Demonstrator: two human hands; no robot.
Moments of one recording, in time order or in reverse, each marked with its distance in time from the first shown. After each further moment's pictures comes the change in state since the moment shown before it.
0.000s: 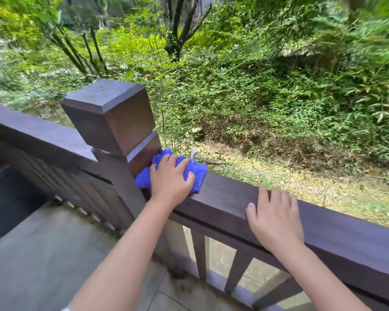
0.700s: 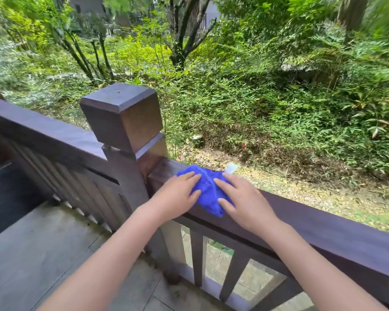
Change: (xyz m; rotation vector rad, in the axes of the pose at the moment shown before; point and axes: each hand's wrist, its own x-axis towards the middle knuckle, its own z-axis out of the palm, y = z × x) left_hand -0.038 0.008 -0.045 -0.156 -0.346 0.245; right_hand 0.020 -0.032 -0.017 0.245 -0.023 -0.489
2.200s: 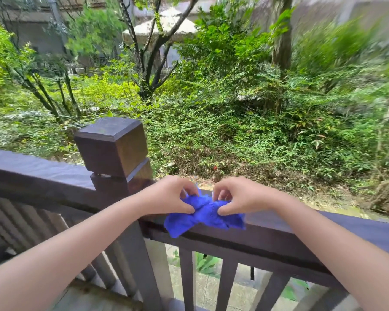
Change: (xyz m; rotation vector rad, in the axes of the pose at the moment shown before) left_hand -0.027 0.025 -0.083 -0.206 -0.106 0.236; right_hand -0.024 -0.039 -0.097 0.114 -0.212 0.044
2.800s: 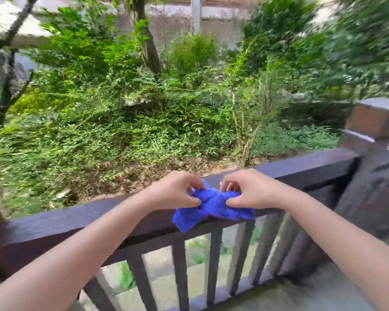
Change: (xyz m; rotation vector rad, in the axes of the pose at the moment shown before) left_hand 0.048 0.240 0.097 -0.030 -0.211 0.572; right_hand -0.283 0.069 -0.030 -0.043 0.318 0.582
